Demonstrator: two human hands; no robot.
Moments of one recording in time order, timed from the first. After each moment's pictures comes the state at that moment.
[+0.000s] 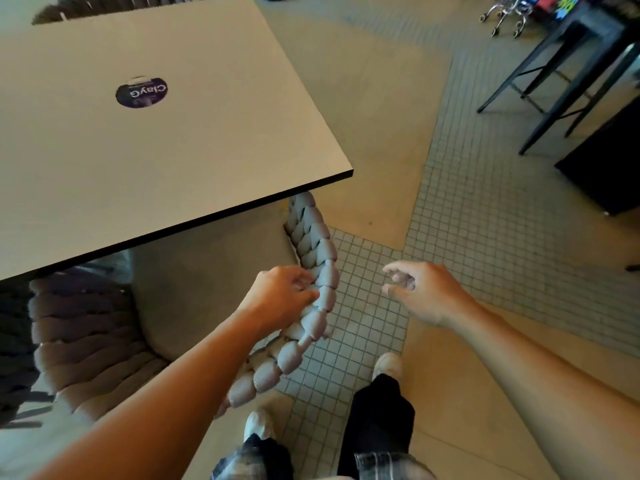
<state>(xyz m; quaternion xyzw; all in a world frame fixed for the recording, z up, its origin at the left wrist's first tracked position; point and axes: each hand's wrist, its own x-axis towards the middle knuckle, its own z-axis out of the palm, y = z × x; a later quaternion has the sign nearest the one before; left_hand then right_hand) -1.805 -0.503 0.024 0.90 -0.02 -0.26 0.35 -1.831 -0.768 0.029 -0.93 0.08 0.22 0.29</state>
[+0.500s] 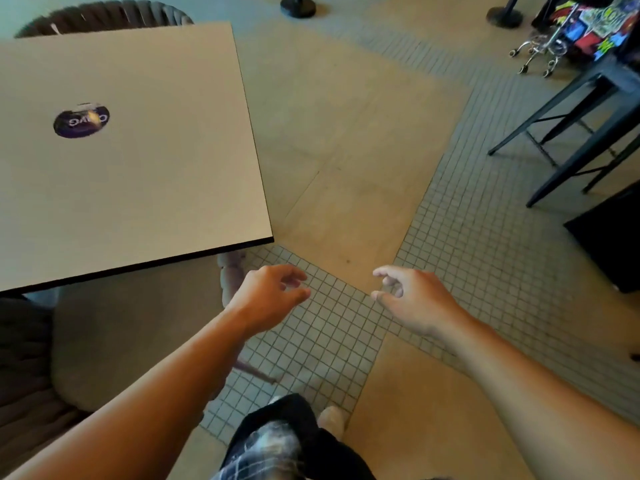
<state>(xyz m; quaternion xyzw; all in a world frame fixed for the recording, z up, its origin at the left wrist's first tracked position) -1.673 -0.701 0.035 0.90 0.02 -0.22 0.39 -1.671 -0.961 0.046 -0.94 0.01 0.24 0.26</state>
